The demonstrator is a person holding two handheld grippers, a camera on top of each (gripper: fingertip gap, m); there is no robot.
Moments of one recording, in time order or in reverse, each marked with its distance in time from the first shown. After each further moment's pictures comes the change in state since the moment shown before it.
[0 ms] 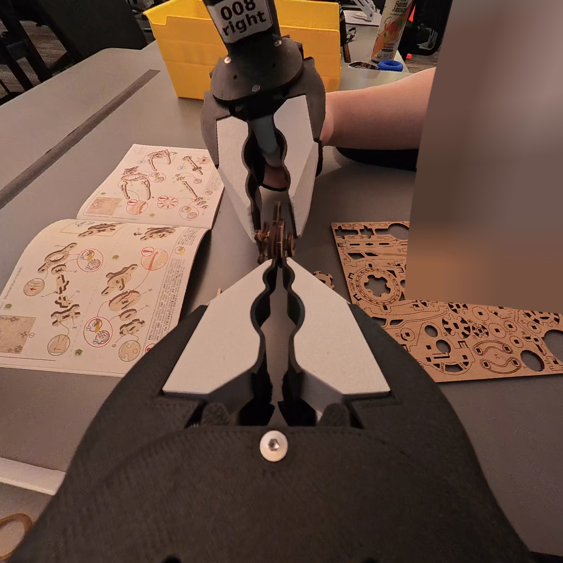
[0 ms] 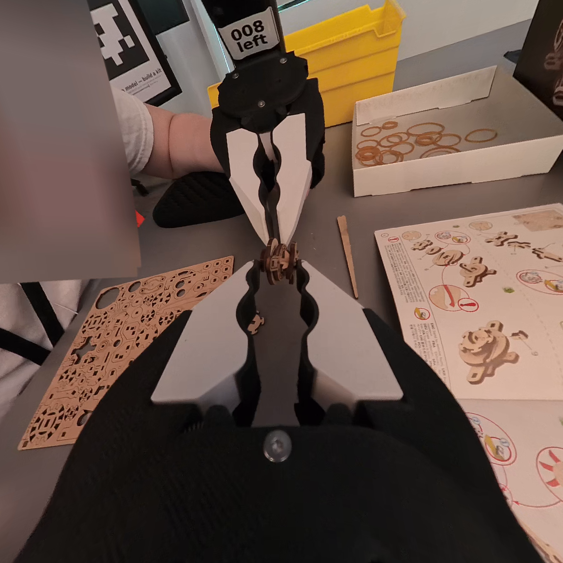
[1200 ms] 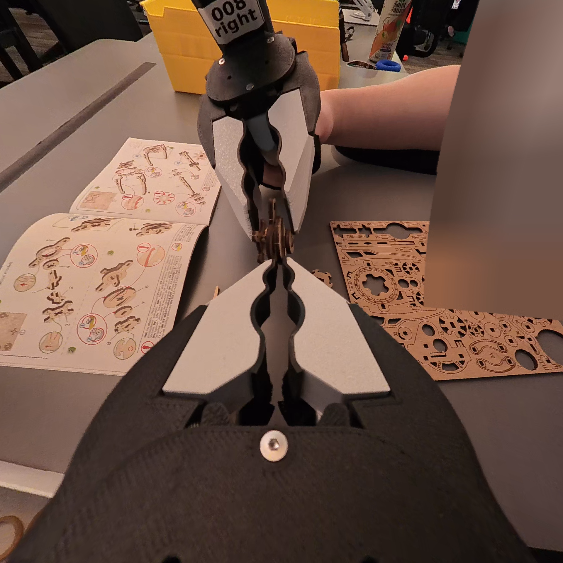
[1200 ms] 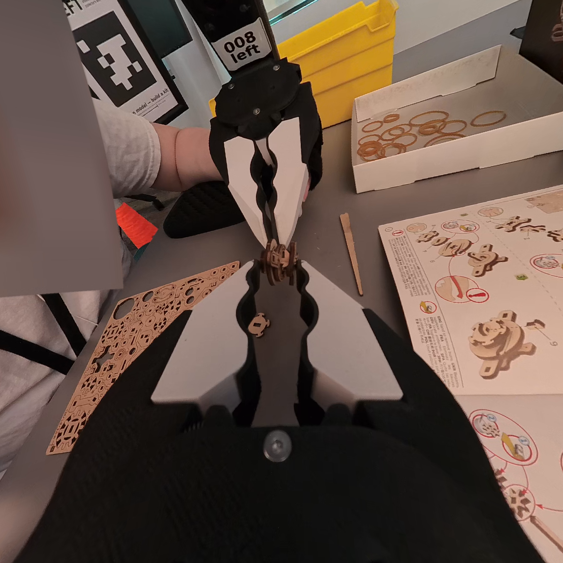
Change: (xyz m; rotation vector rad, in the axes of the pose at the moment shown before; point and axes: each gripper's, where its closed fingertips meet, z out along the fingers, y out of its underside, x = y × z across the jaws) left arm 0.000 0.002 0.000 -0.005 0.013 -0.021; right arm 0.002 0.000 0.000 0.015 -0.026 0.085
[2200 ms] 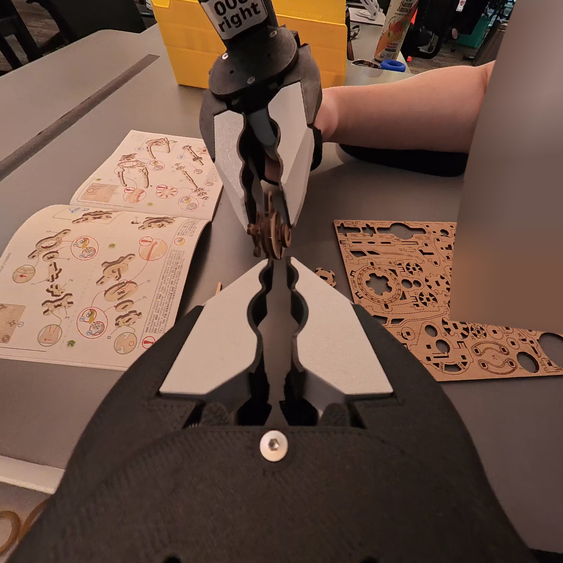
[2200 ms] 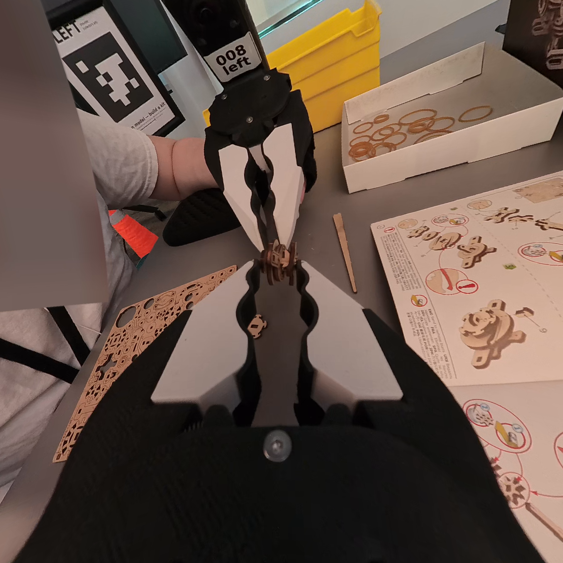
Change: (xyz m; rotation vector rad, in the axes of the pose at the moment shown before) left arm -0.004 0.003 0.001 -0.005 -0.006 -0.023; right arm 0.006 -0.001 -0.003 0.019 0.010 0.044
